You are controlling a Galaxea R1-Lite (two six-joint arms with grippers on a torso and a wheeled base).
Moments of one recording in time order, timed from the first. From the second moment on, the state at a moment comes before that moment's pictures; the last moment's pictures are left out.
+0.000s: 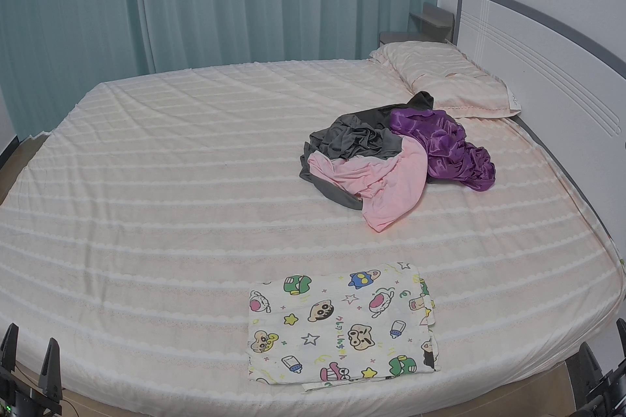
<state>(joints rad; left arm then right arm) 0.00 0.01 -0.02 -0.08 0.10 -0.09 0.00 0.01 -0.02 0.04 -0.02 0.01</state>
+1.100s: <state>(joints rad) 0.00 0.01 -0.02 -0.01 0.08 -0.03 0.00 0.01 -0.02 0.00 -0.03 0.03</state>
